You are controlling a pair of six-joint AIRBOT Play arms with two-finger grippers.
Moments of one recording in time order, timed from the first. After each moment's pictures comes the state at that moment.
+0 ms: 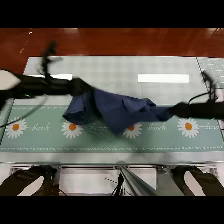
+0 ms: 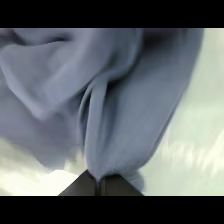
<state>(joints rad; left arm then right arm) -0.19 -0.98 1.04 0.61 -1.03 -1.30 -0.20 -0.78 0.81 -0.91 1.28 1.30</state>
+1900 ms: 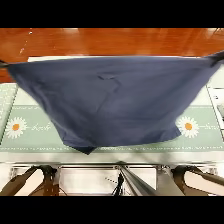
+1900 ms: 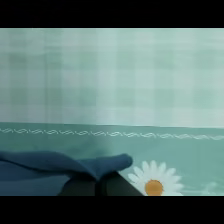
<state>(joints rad) 0.35 -1.02 1.54 0.90 -1.59 -1.54 -0.20 -1.37 1.97 -1.38 1.76 1.51</state>
